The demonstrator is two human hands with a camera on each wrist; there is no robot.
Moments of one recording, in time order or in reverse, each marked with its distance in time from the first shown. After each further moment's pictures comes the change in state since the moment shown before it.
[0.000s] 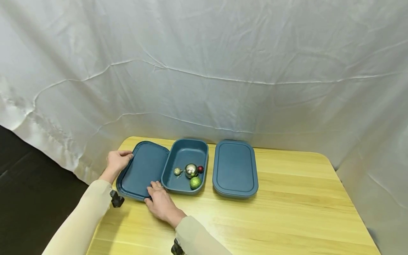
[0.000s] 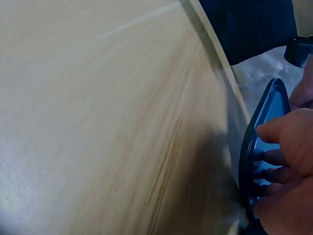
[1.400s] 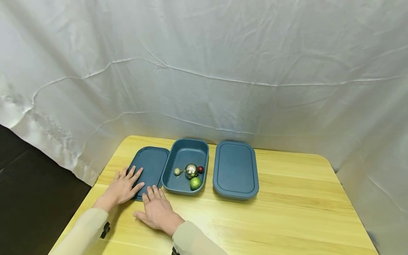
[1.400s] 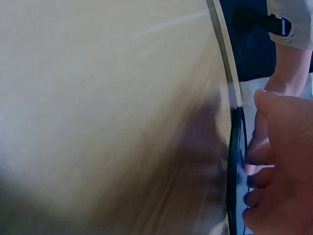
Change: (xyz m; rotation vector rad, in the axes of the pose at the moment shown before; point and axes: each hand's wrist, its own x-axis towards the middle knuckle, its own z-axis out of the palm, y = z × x) left_hand -0.054 -0.068 0.024 0.676 -0.305 0.554; right_hand -0.008 -0.017 0.007 -0.441 -0.207 -0.025
